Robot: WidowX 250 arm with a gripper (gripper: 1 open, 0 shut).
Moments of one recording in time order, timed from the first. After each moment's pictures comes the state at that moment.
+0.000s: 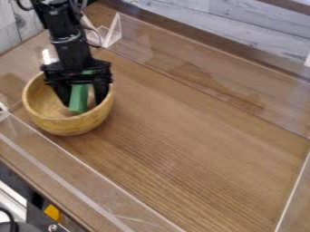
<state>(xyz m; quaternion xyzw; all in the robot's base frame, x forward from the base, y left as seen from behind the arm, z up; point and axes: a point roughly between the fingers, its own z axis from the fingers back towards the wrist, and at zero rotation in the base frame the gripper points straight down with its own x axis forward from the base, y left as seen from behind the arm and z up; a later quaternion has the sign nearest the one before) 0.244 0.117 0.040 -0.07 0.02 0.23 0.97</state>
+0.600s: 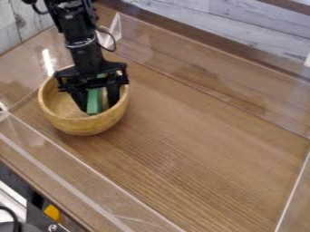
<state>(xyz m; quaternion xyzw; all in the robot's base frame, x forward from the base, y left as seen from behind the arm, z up) 0.244 0.100 0.038 -0.08 0.02 0.29 0.95</state>
